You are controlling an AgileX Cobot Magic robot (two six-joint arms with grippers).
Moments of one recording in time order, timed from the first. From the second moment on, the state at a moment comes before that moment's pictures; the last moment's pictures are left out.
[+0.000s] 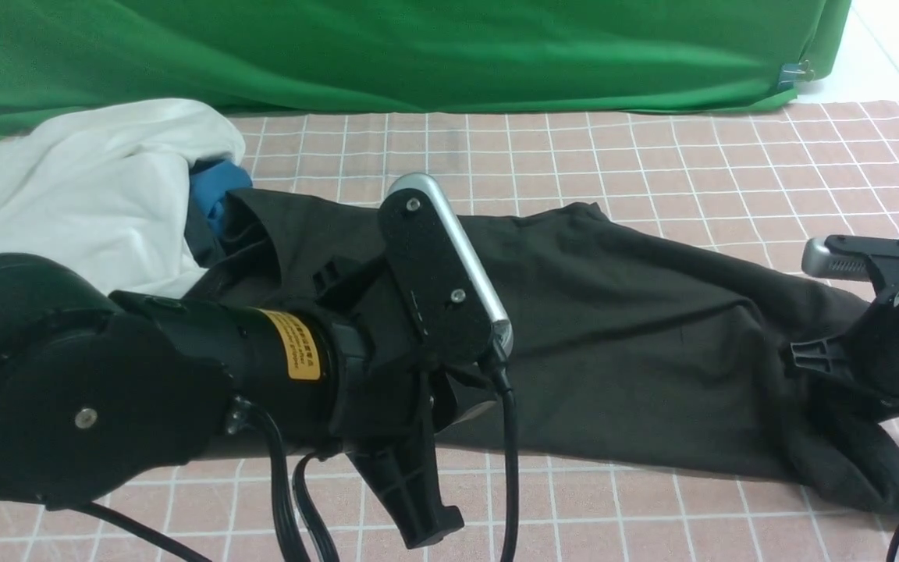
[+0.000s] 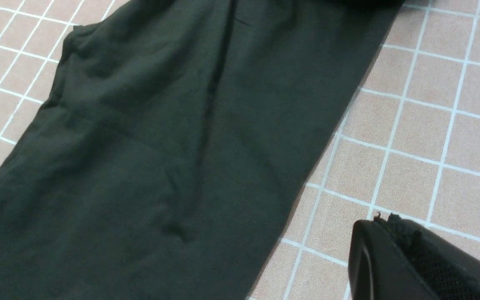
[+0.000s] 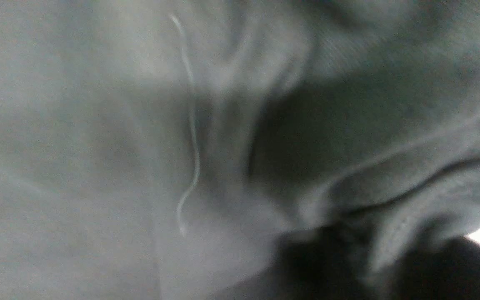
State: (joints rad) right arm 0.02 1.76 -0.92 0.09 0.71 0.05; left arm -0.76 1.23 -0.83 -0.23 0.46 0.64
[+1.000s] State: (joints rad) right arm -0.38 1.30 -0.90 -0.03 0.84 0.01; left arm -0.75 1.08 -0.83 -0.07 0.52 0.50
